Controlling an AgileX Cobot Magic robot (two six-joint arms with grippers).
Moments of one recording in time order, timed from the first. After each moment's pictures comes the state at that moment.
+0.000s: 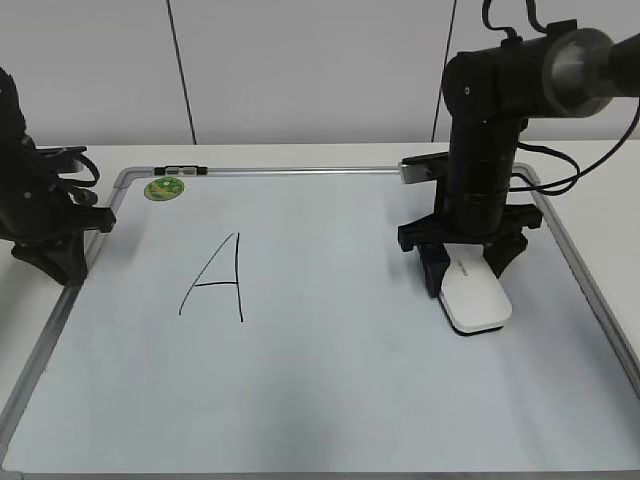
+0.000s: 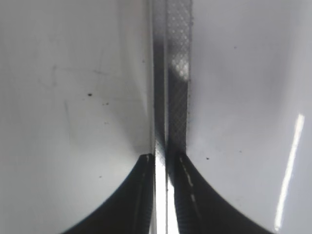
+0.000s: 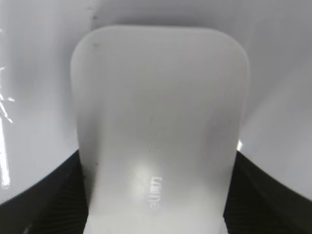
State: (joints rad) left arm -0.03 2.15 -1.50 -0.13 0.96 -0.01; right arm 0.31 2.20 -1.68 -0.02 1.20 0.12
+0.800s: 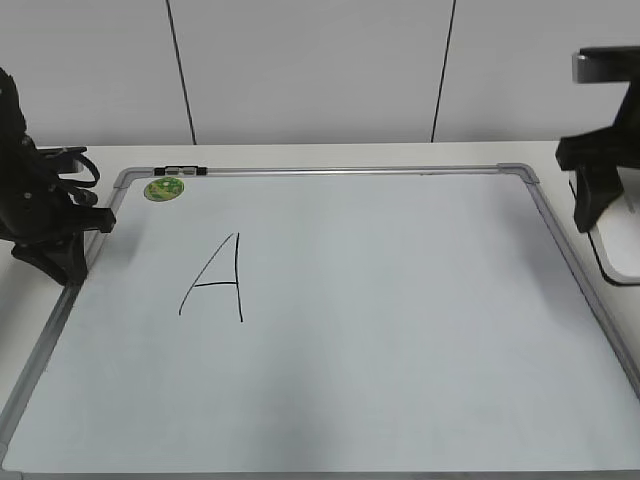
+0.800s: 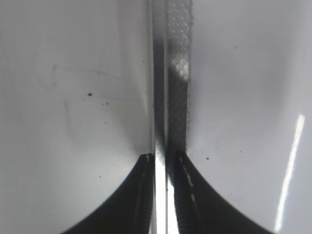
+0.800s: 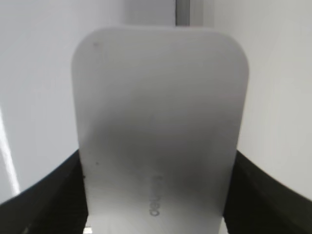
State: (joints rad) left arm -0.03 2.15 -1.50 -0.13 0.96 -0.01; right arm 0.09 1.73 -1.41 -0.07 1.22 0.14
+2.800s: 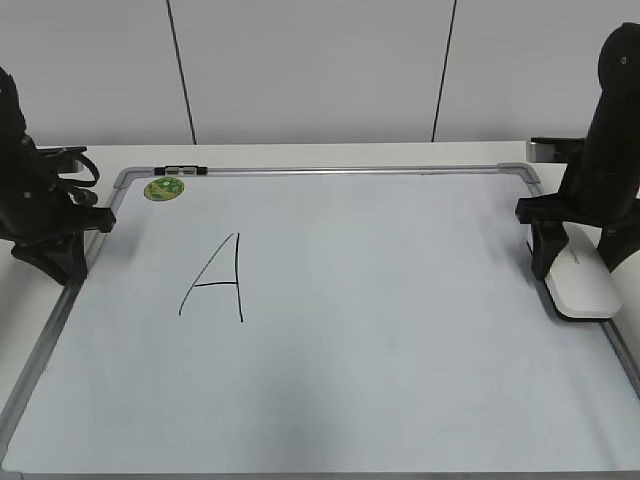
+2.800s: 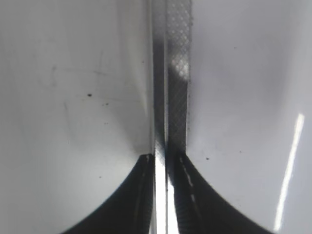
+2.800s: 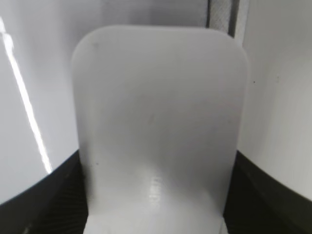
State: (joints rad) left arm -0.03 2.15 -1.50 -0.13 0.96 0.00; right arm 0.00 2.12 -1.59 0.05 1.21 0.00
